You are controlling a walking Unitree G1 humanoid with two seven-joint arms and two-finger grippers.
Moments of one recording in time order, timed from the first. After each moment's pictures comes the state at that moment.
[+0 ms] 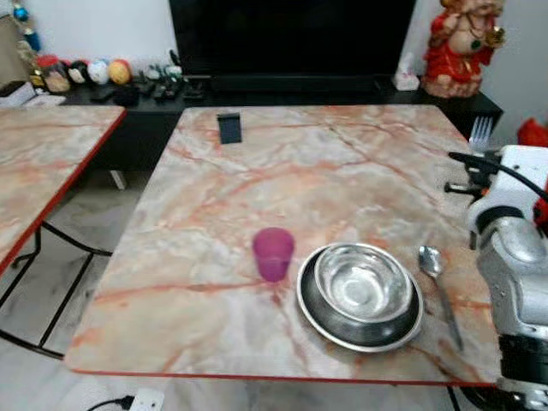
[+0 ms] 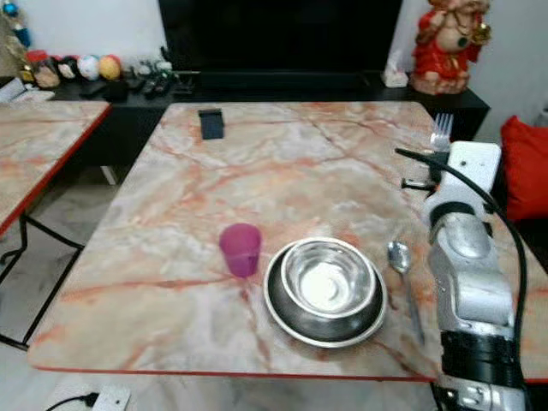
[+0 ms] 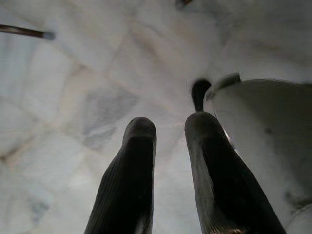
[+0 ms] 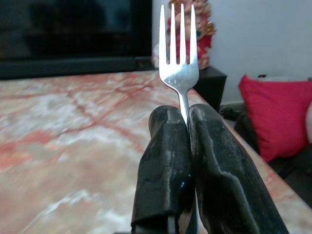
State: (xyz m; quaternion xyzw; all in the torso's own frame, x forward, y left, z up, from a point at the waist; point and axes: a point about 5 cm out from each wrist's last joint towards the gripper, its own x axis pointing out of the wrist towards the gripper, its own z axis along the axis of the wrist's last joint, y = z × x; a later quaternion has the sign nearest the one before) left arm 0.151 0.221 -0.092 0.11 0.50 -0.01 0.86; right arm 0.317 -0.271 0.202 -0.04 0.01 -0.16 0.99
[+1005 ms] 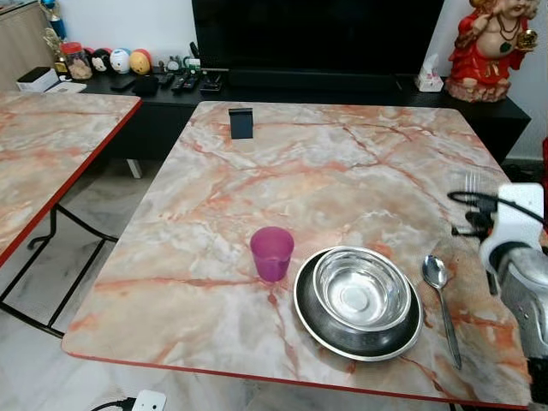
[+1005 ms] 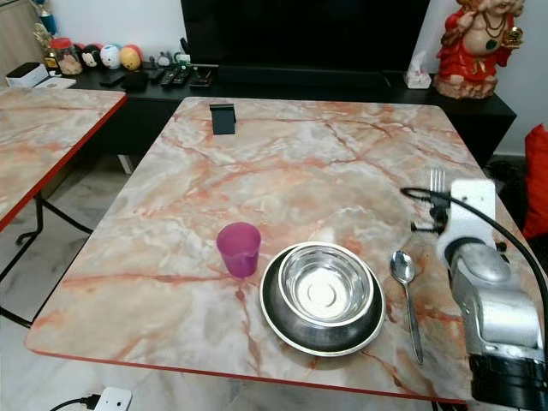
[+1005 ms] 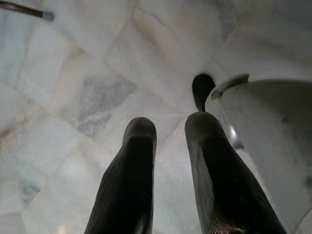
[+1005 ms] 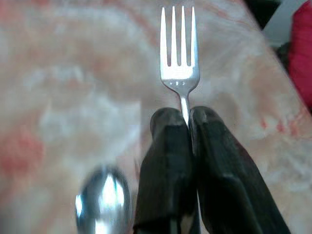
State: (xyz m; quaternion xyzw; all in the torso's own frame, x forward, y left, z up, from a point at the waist) left arm 0.151 0.224 -0.091 0.11 0.50 0.00 0.86; right arm 0.287 -0.294 0.148 -0.10 0.21 -0.10 0.97
